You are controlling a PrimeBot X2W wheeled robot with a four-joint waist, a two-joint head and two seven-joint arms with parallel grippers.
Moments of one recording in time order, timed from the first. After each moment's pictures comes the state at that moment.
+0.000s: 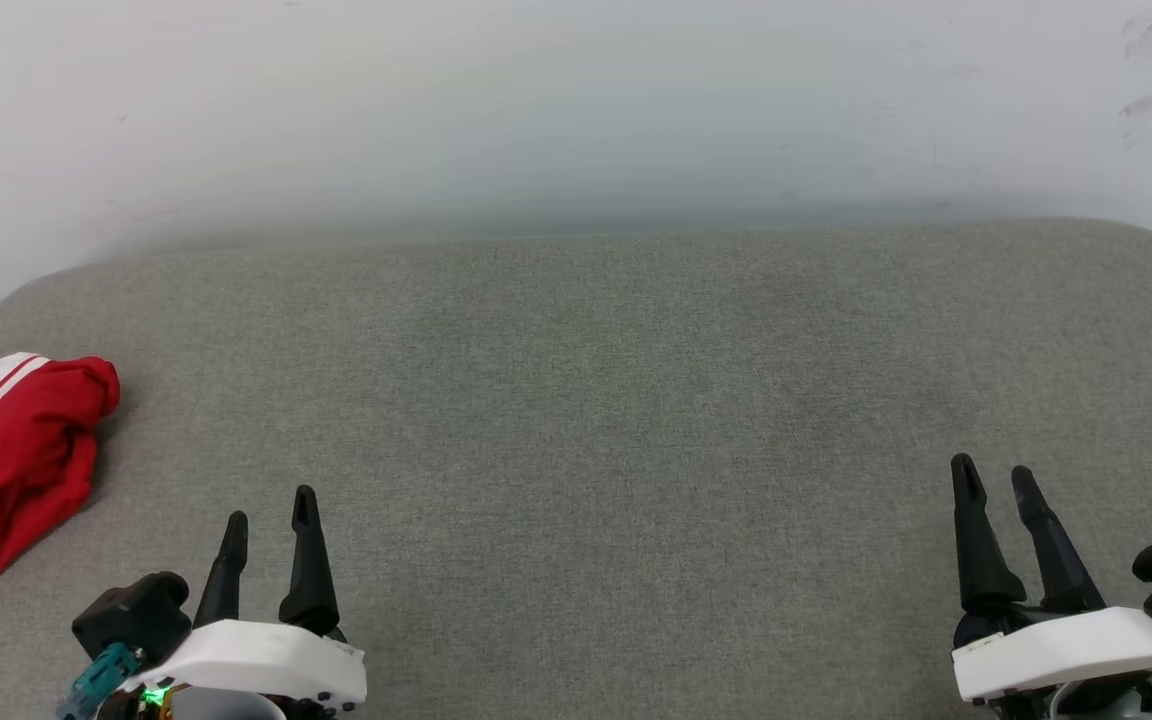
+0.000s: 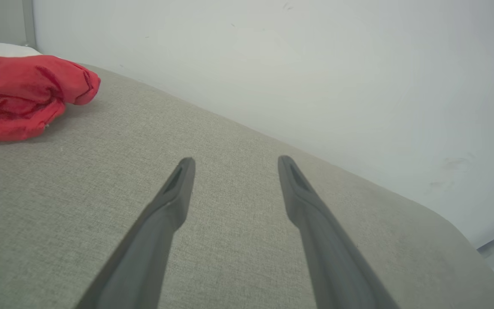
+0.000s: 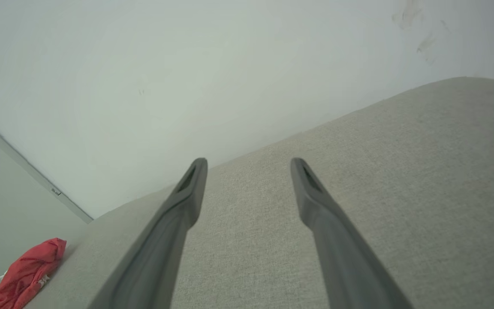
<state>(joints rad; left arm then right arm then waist) 0.03 0.09 -0.04 0.02 -0.54 0.12 -0.14 0.01 -0.05 -0.02 0.07 0.52 0.13 -0.14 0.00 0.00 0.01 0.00</state>
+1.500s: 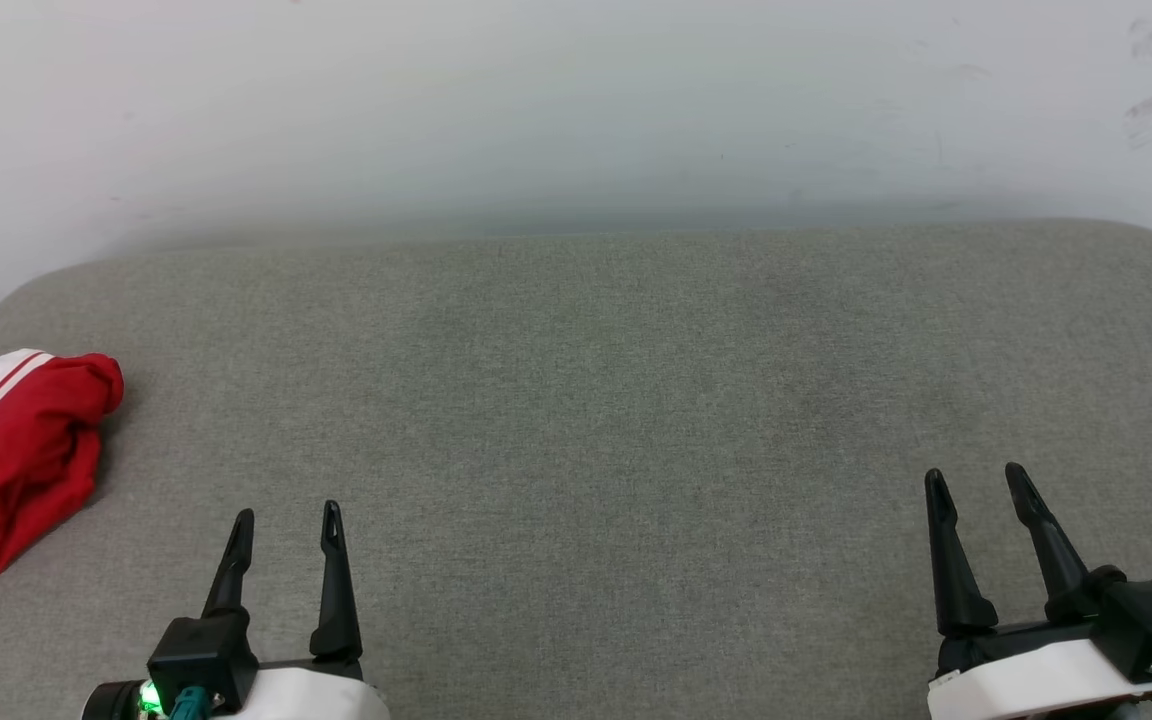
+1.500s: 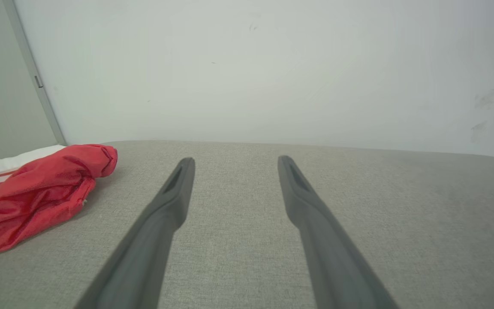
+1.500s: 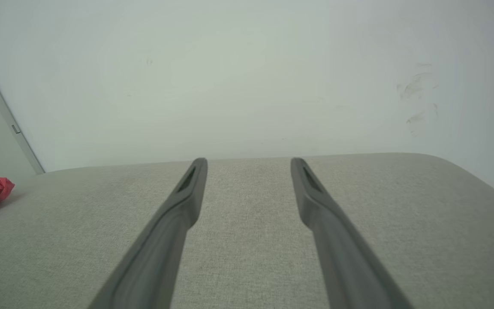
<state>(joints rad) 0.09 0.08 -0.06 -0.03 -0.15 0.10 -0.24 0.05 -0.05 0.00 0.02 0.16 0.13 -0.24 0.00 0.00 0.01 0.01</state>
